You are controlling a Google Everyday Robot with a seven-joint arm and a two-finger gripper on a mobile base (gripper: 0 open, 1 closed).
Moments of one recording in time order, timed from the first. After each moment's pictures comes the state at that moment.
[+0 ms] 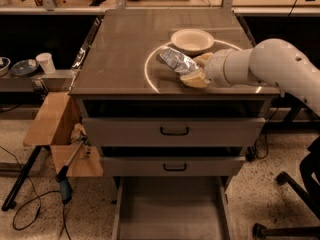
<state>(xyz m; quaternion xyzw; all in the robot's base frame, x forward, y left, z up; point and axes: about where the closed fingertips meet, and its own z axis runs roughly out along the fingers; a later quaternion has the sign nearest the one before) 0.673 -0.122 0.838 -0.48 0.73 0.04 0.49</state>
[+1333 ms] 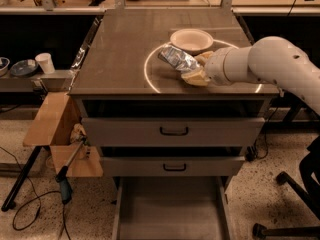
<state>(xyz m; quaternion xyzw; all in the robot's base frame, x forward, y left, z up) 0.680 -0.124 0.838 -0.47 0.73 0.04 0.49</state>
